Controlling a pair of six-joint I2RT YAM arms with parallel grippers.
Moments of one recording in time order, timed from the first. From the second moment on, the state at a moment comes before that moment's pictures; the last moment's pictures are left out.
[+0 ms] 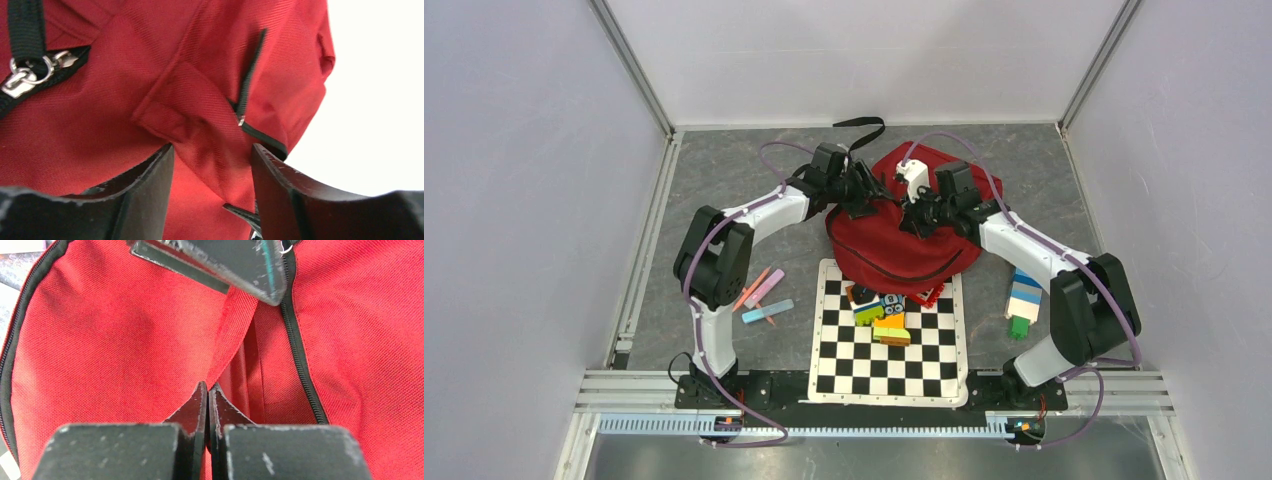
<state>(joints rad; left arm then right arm) -0.53 1.97 1.41 -0.09 0.36 -1.06 0.43 1.54 1.04 -0.22 -0.41 -0.20</state>
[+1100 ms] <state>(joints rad) -0.54 2.01 1.40 -0.13 0.40 -1.00 0.44 1.54 1.21 -0.39 0.05 -0.40</state>
